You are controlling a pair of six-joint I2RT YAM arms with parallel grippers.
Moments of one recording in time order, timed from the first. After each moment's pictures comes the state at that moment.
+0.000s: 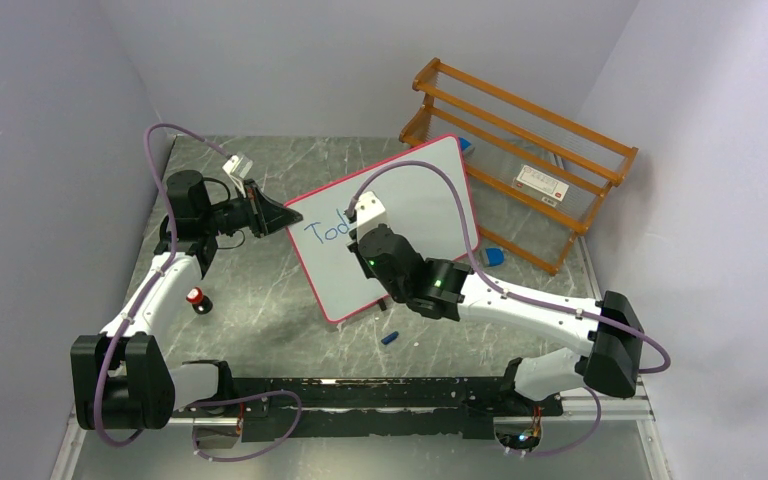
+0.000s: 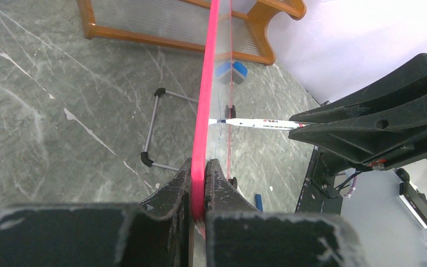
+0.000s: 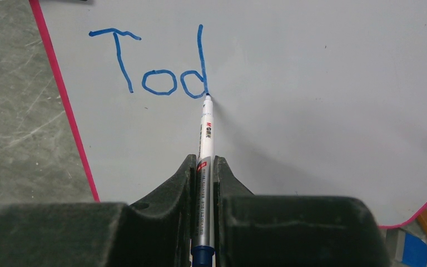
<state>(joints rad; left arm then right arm) -0.02 1.21 0.78 0.15 1.06 -0.31 1.13 1.36 1.08 -0.19 0.59 0.13</state>
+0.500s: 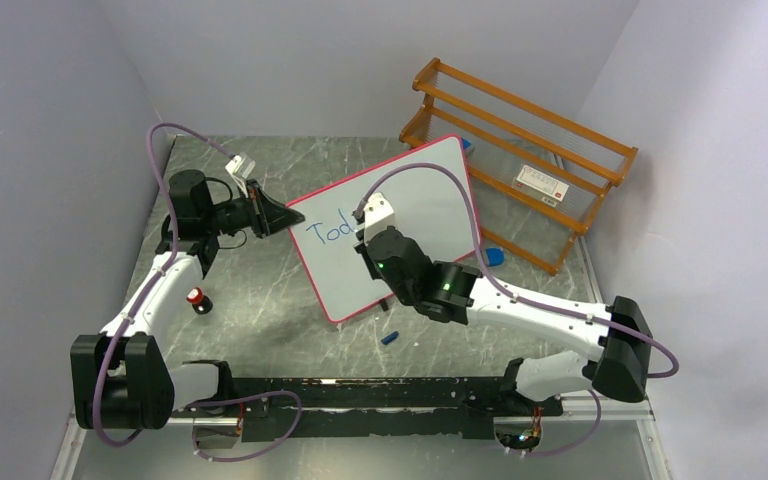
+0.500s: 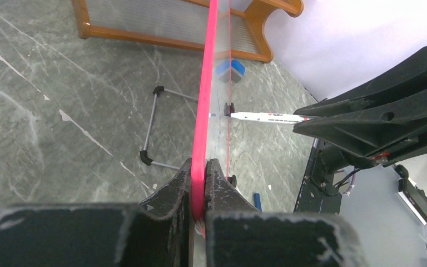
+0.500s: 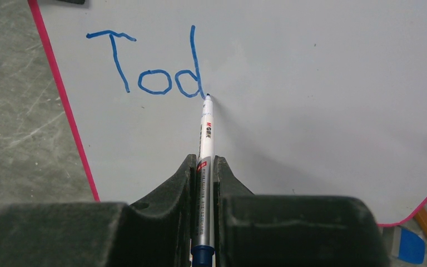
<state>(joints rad) -0.03 1.21 0.78 0.15 1.06 -0.30 1.13 1.32 1.05 -0.18 0.60 0.13</state>
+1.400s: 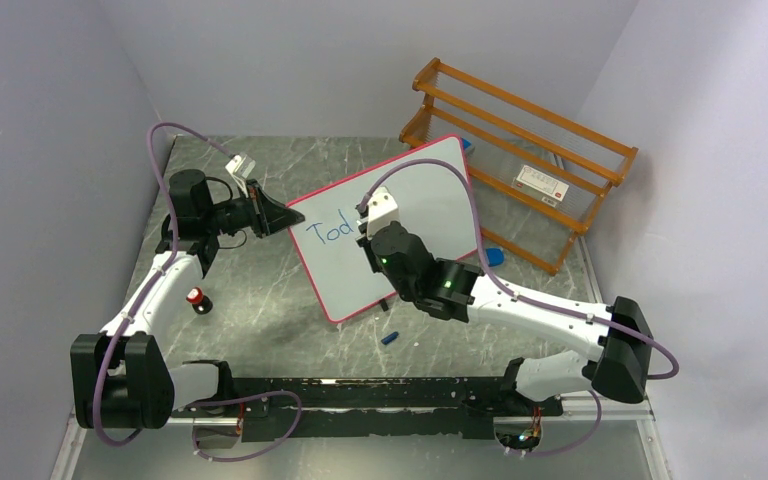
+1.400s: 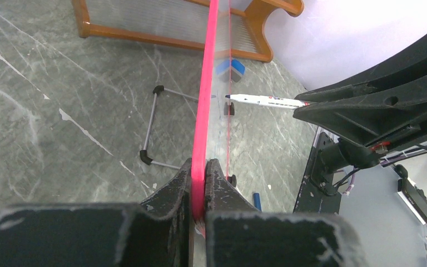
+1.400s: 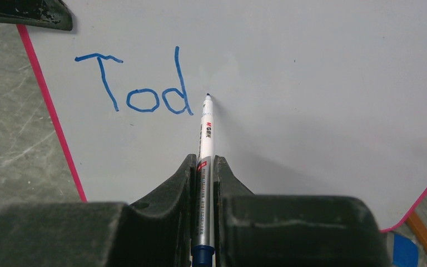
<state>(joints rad) -0.03 1.22 0.79 0.14 1.06 -0.30 1.11 1.31 1.04 -0.13 0.62 0.11</state>
